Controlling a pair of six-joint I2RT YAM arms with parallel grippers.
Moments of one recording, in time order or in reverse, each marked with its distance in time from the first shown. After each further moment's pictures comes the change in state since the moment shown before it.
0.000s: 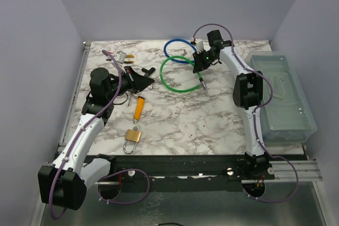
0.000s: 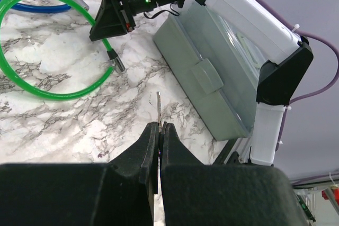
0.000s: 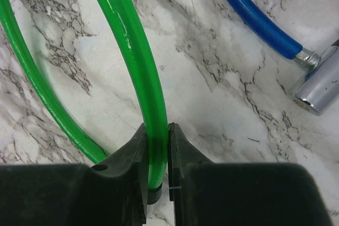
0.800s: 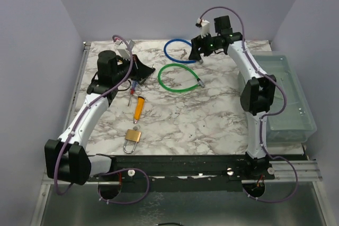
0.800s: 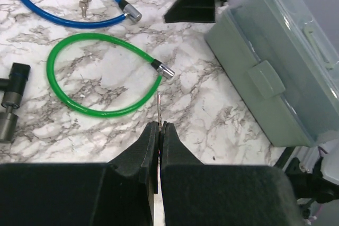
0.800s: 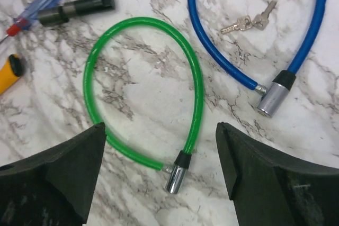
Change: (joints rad) left arm 0.001 0.200 0.192 -0.132 -0.085 0.252; right arm 0.016 -0.166 -0.027 0.134 0.026 0.156
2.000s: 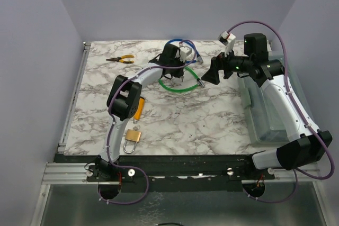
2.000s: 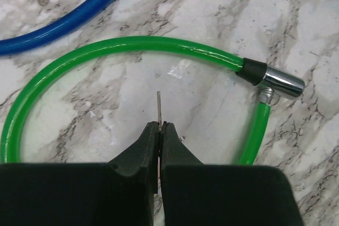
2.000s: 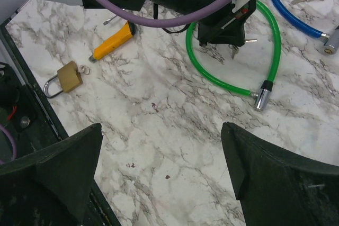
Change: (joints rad) left arm -0.303 1.072 0.822 -0.226 -0.297 0.468; right arm -0.001 -0.921 -0.763 0.047 -0.099 0.104
